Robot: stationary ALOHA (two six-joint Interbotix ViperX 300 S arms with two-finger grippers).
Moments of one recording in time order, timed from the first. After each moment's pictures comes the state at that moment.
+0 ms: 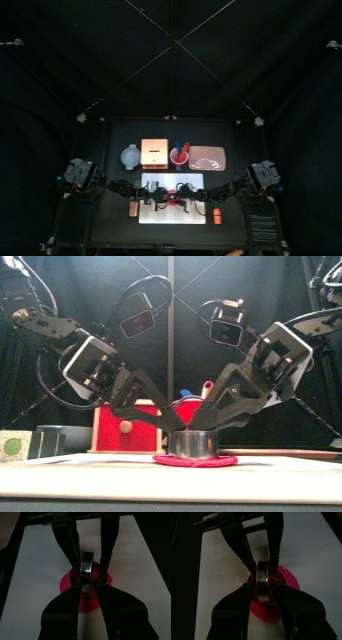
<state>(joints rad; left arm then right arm) -0.29 0.28 0.76 -0.48 -0.44 0.35 0.26 0.18 0.82 0.53 -0.48 -0.13</state>
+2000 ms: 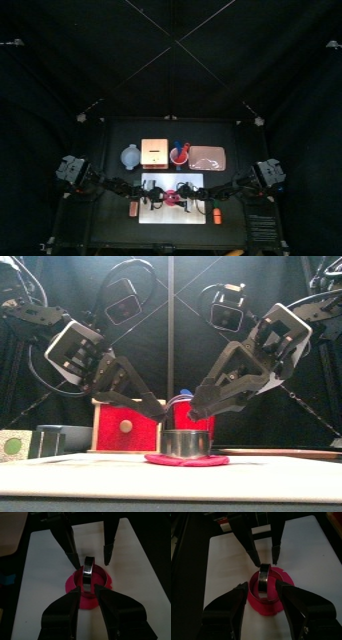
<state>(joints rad) -0.28 0.16 0.84 -0.48 -0.48 0.41 0.25 0.13 0.82 0.49 -0.48 -0.13</state>
